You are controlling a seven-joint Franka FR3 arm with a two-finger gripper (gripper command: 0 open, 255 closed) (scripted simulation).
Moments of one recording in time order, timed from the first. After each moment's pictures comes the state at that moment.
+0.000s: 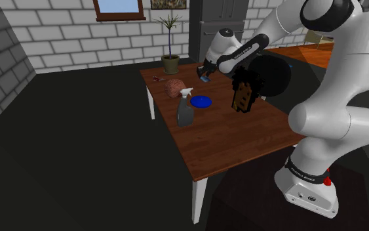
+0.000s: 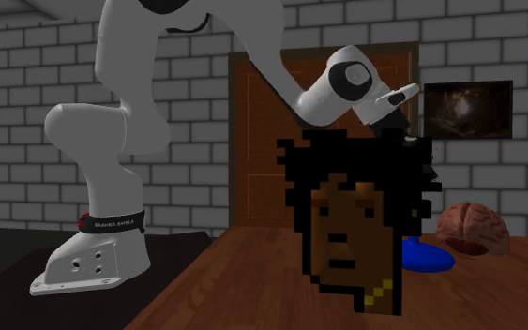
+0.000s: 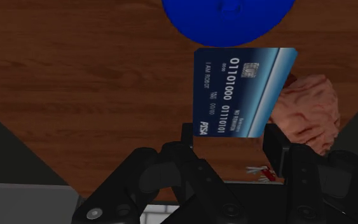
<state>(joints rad) -1.11 0.38 0.69 -2.00 -0.78 2.81 0.67</state>
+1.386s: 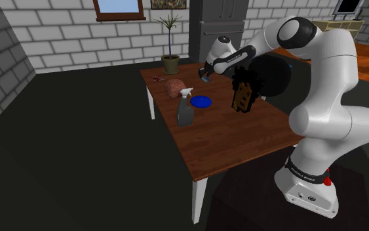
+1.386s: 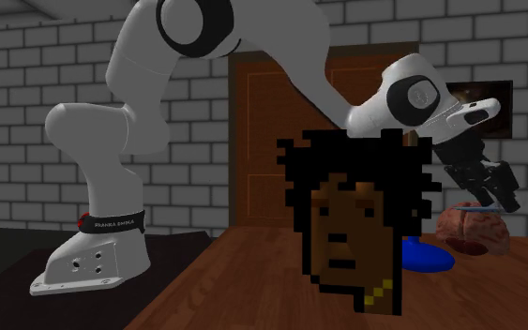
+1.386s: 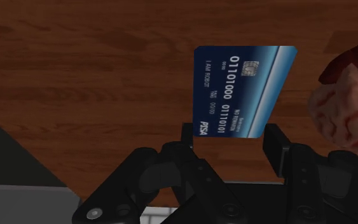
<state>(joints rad) -1.03 0.76 0.59 -1.56 -0.81 2.72 0.50</state>
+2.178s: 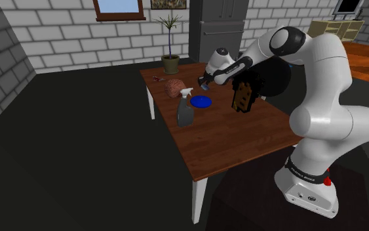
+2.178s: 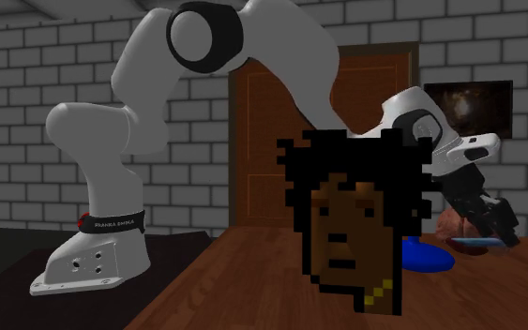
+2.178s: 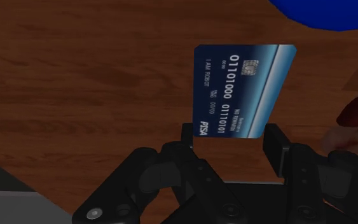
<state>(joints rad) -0.97 0.85 0.50 -1.54 -0.89 2.82 0.57</state>
